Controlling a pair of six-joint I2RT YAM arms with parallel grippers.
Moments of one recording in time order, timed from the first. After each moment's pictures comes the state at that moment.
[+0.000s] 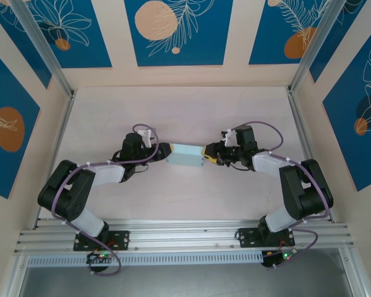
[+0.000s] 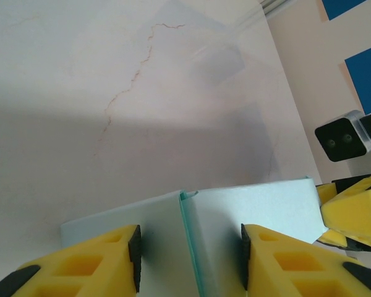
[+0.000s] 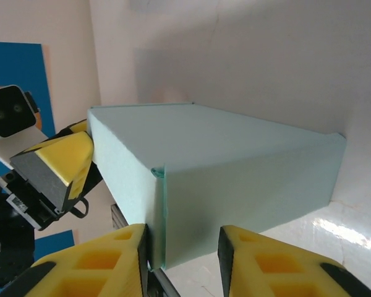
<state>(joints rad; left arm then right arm) -0.44 1.58 0.61 0.49 0.44 -0.72 0.26 1.56 0.67 0.12 -0.83 0.85</state>
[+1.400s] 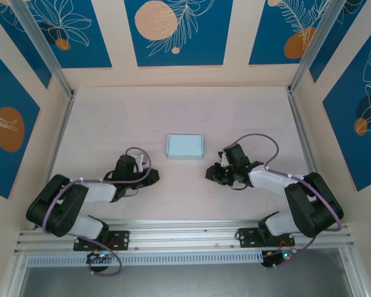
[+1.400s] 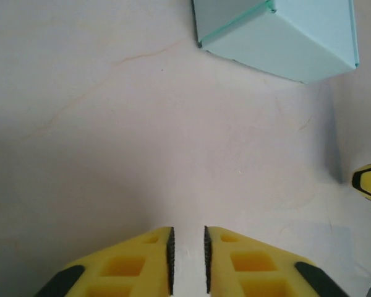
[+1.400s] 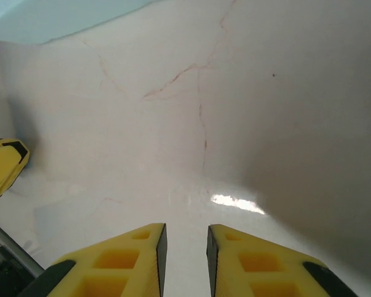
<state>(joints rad) -0.44 1.39 0.31 0.37 0.42 -0.70 0.49 1.33 0.55 -0.20 -0.39 0.76</state>
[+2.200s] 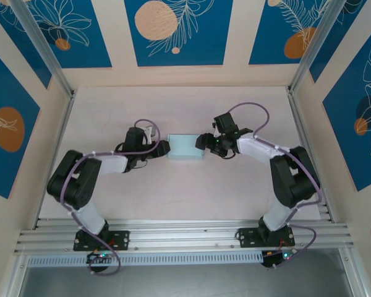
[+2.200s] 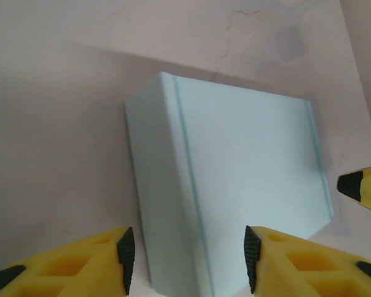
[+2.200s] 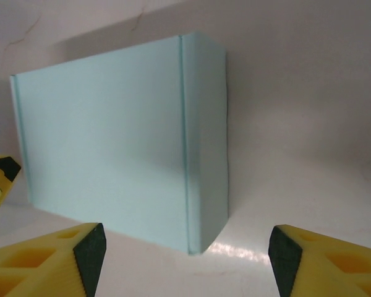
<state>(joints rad) -0.38 1.75 0.75 0.35 0.43 -0.62 0.41 1.74 1.08 -0.39 -0.29 0.64</state>
